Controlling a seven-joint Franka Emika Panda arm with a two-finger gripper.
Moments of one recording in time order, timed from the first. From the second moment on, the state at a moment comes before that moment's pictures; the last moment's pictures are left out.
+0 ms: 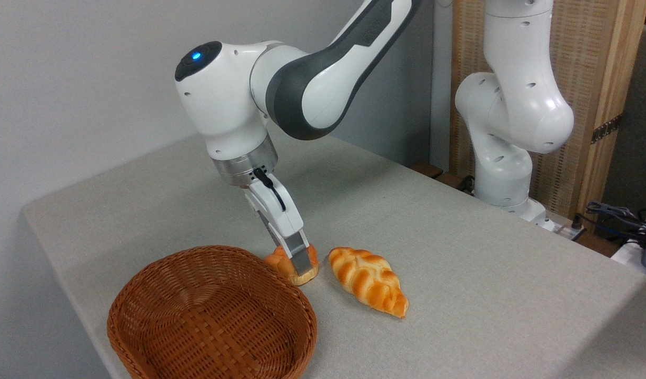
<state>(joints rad) -0.22 0.04 0.07 -2.03 -0.02 1.88 0.82</state>
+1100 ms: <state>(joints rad) -0.22 -0.03 0.06 -1.88 -0.09 1.96 0.82</state>
